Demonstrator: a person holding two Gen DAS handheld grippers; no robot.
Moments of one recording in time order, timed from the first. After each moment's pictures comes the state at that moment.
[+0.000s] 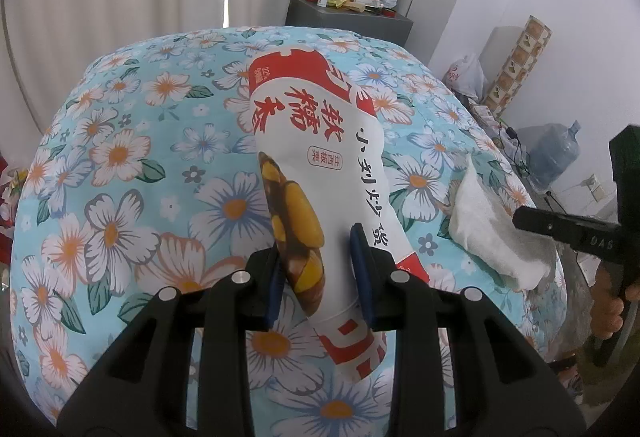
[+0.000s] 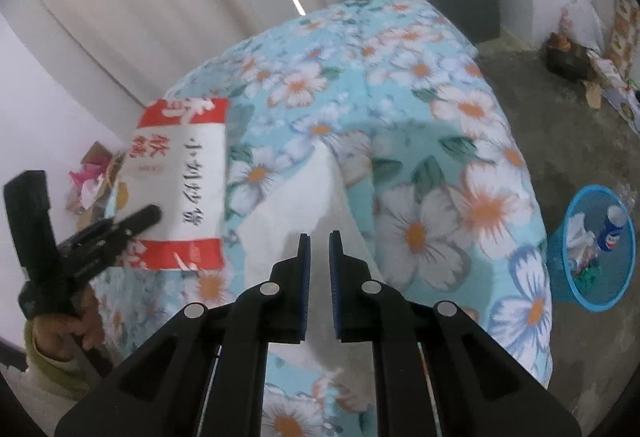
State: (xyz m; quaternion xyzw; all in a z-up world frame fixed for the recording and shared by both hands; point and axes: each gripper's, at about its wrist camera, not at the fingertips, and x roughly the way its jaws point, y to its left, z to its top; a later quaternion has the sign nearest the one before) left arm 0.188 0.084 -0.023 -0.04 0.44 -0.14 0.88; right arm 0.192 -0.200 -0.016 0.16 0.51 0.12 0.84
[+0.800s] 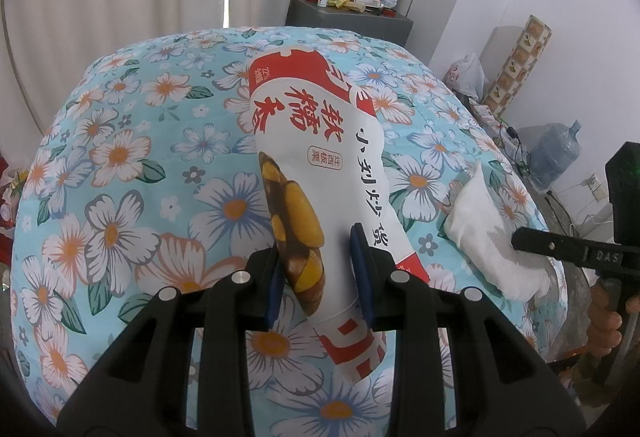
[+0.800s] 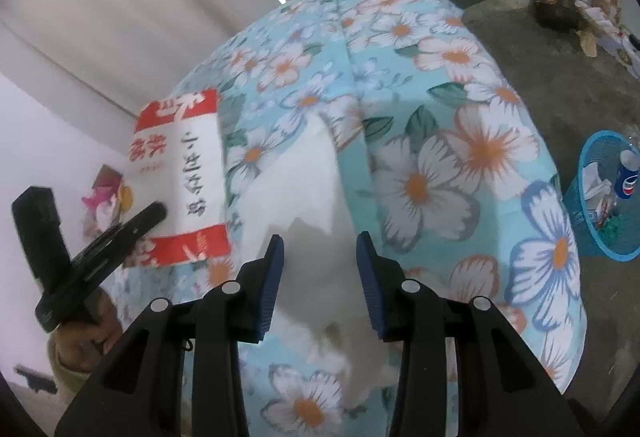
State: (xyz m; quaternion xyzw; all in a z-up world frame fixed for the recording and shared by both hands) left arm 0.188 0.083 -0.022 -0.03 0.45 -0.14 0.88; right arm 0.184 -0.199 -0.028 0.22 0.51 0.13 0.82
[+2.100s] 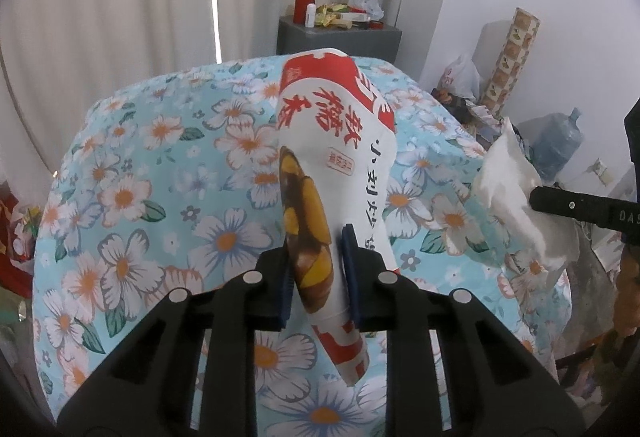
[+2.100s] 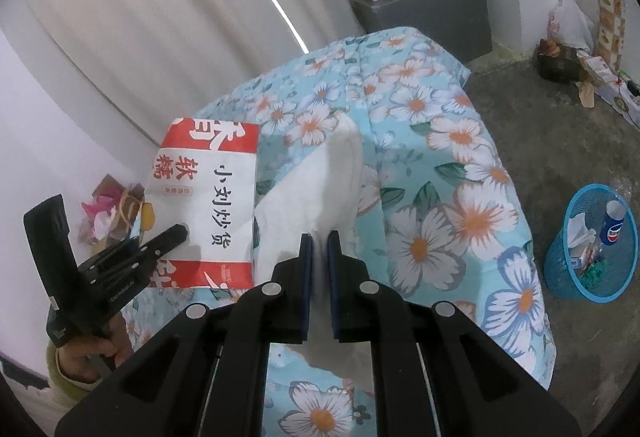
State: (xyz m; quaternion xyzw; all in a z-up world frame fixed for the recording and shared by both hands) left arm 0.188 0.075 -0.002 0.02 0.41 -0.14 0.90; right arm 0.173 -0.205 0.025 0.20 0.45 0.13 0.86
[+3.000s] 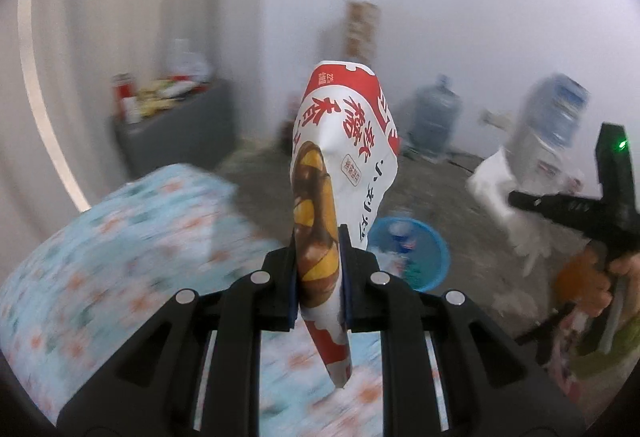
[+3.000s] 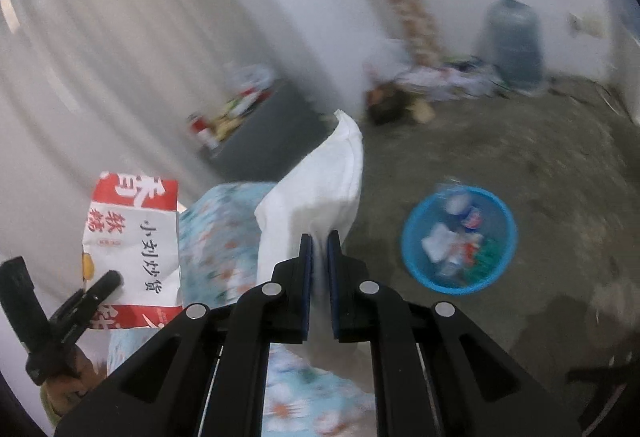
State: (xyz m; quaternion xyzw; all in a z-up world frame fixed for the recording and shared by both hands) left arm 0.213 -0.174 0.071 0.12 0.32 -0.40 0.85; right arm 0.041 -0.458 0.046 0.37 0.29 -0.17 0.86
